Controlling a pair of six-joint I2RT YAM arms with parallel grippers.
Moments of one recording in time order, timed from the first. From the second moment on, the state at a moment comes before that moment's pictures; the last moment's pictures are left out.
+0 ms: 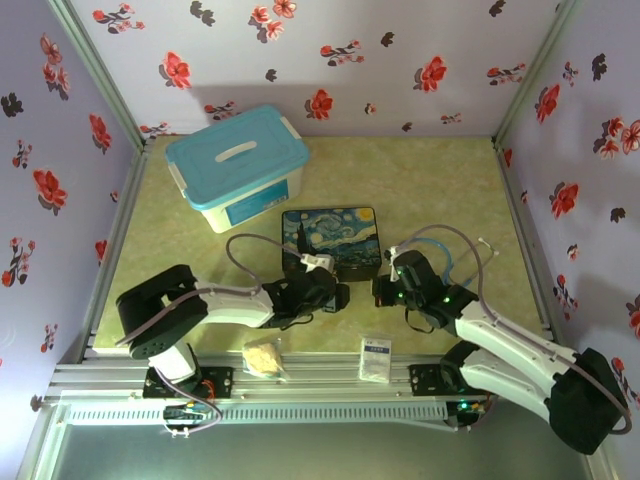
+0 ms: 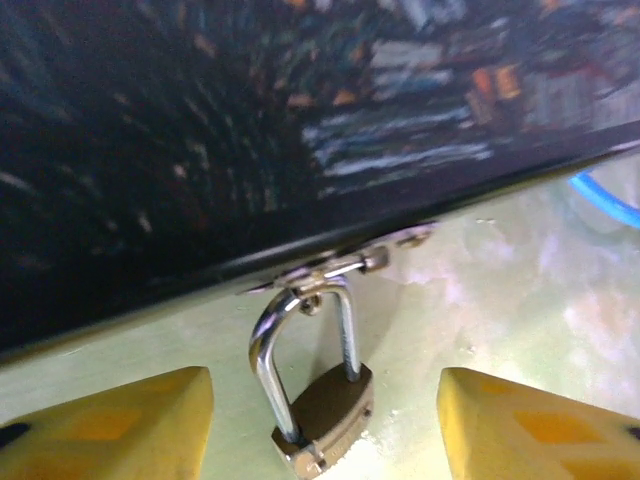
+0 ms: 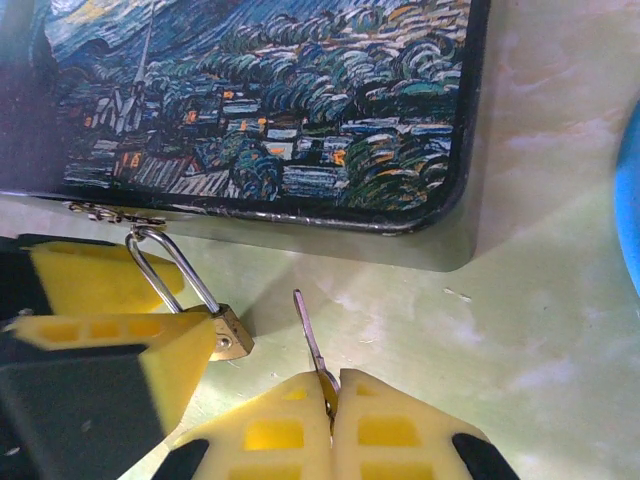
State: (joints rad) left arm -1.14 1.67 0.71 0.19 -0.22 -0.86; right arm 0.68 0.90 0.43 -0.32 -0.07 0.56
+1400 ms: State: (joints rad) left arm -1.16 1.69 0.59 0.46 -0.23 -1.07; right arm 0.69 0.90 0.19 0.01 -0.27 0.83
